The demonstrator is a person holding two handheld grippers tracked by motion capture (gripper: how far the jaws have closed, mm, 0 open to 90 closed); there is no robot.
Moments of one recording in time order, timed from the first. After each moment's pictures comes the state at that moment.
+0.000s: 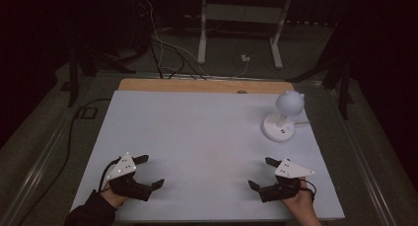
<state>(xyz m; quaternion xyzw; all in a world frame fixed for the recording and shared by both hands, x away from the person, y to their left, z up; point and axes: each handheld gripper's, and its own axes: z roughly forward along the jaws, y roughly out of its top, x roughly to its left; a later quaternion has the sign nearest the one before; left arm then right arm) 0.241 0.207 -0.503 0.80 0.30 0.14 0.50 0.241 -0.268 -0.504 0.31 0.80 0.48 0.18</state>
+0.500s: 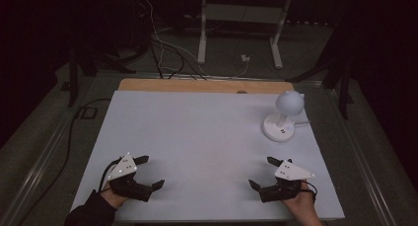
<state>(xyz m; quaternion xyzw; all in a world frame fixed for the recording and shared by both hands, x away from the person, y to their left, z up) 0.240 0.206 -0.502 0.80 0.30 0.14 0.50 0.237 -0.267 -0.502 0.30 0.81 0.46 0.21</state>
